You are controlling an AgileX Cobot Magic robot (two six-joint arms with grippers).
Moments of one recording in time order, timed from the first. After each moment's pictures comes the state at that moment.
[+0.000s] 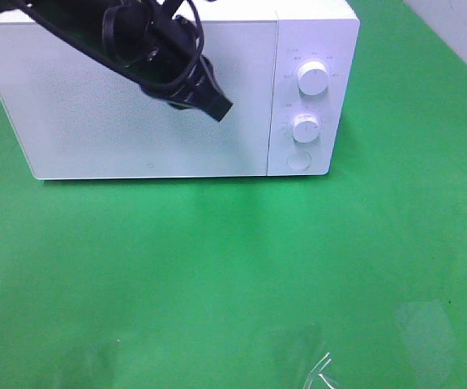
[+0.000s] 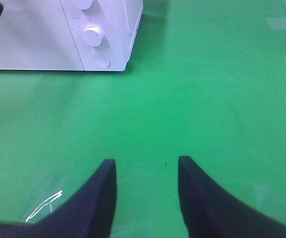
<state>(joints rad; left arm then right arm) -0.60 1.83 -1.40 -0.47 0.56 0.71 0.17 0.00 -0.51 -0.02 1.01 0.06</state>
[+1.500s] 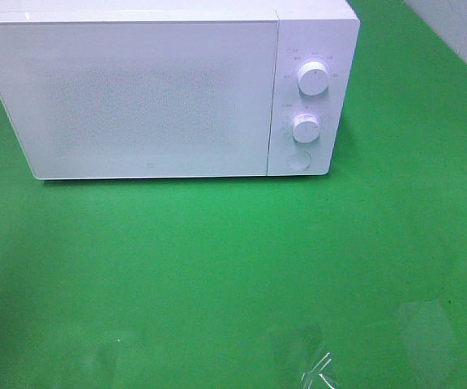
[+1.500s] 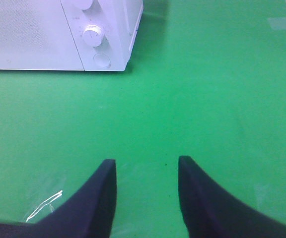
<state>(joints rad) -0.17 0.90 -0.91 -0.04 1.22 0.01 0.17 0.00 -0.51 -0.02 1.01 0.06</state>
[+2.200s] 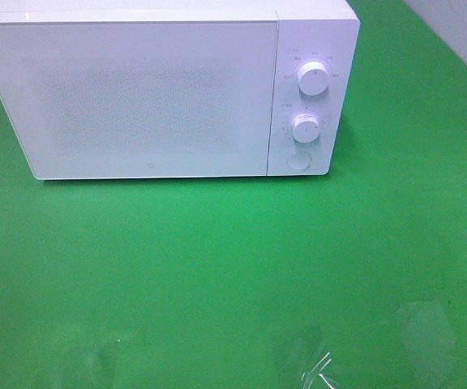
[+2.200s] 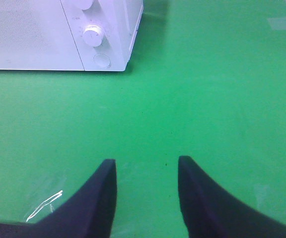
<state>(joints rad) -0.17 0.19 -0.56 -0.04 1.14 0.08 0.17 0.00 -0.51 -0.02 1.01 0.06</state>
